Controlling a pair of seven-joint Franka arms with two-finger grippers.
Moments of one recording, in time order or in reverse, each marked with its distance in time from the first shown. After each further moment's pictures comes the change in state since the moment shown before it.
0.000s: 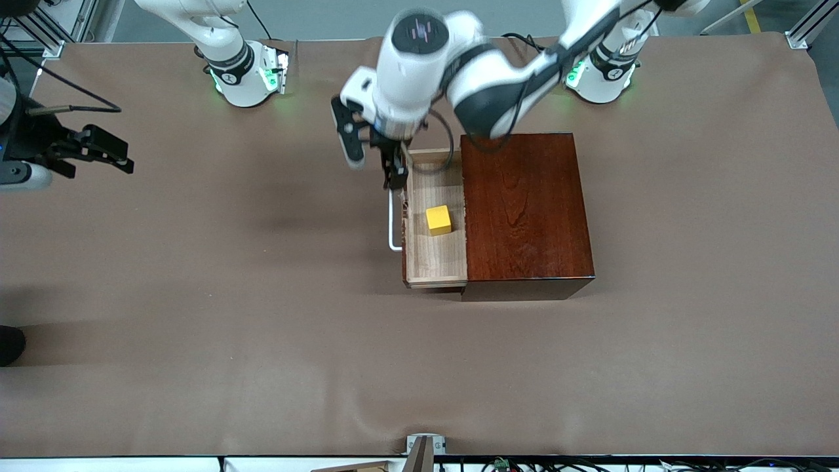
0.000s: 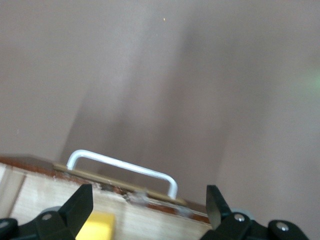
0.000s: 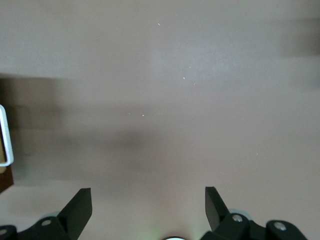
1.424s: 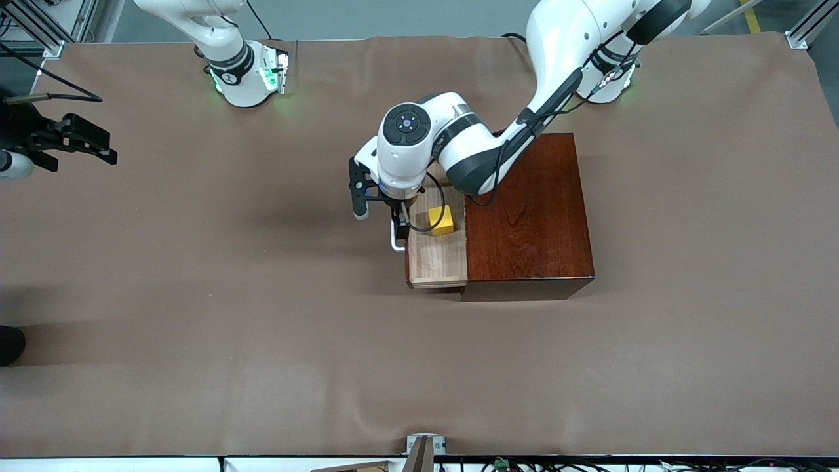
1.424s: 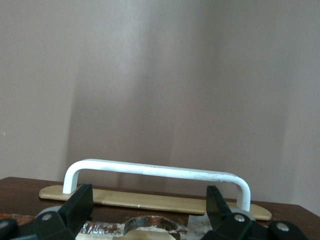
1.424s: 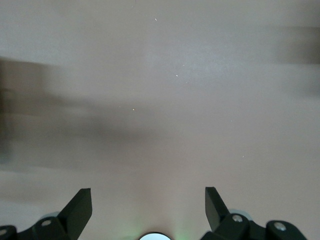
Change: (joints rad) left arm -0.169 0.113 0.237 0.053 0.037 -0.031 0.168; right arm 0.030 -0.008 -0.087 -0.004 -0.012 -0.018 -0.156
